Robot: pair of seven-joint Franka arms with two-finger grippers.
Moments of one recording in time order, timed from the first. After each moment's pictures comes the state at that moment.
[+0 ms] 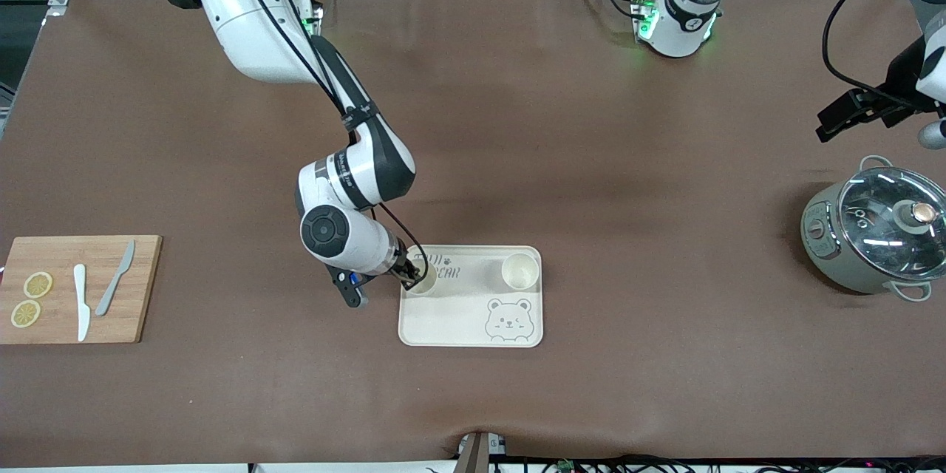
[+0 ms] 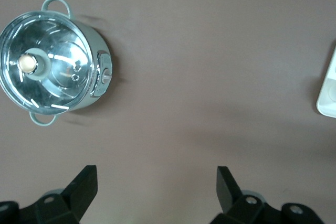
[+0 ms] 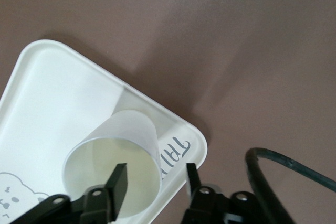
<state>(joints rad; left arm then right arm) 0.20 -0.09 -0.22 -1.67 0.03 1.61 -0.20 0.57 0.82 -0.13 -1.28 0.32 2.06 1.31</state>
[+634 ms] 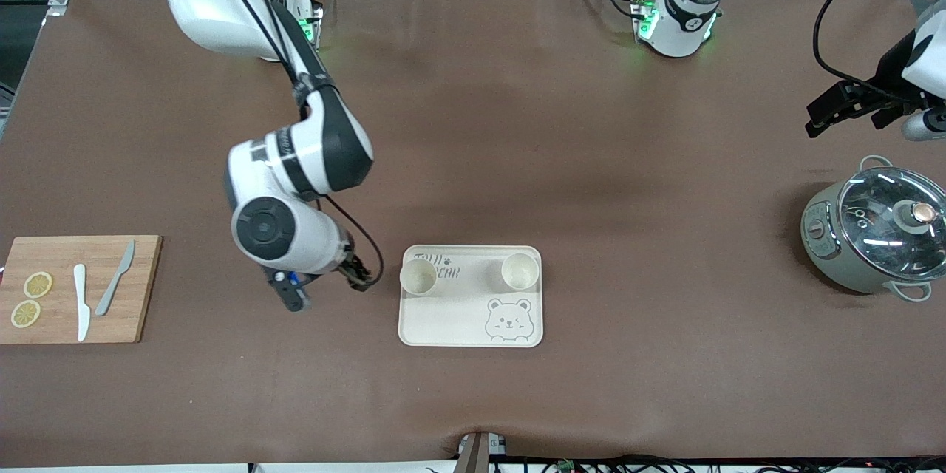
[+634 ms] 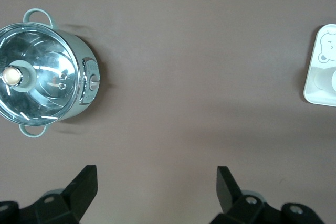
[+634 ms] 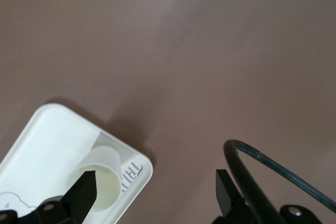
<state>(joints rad) 0.19 -0.09 -0.24 -1.68 0.01 1.62 -0.15 0.53 0.72 -0.24 -1.09 0.21 1.65 1.25</state>
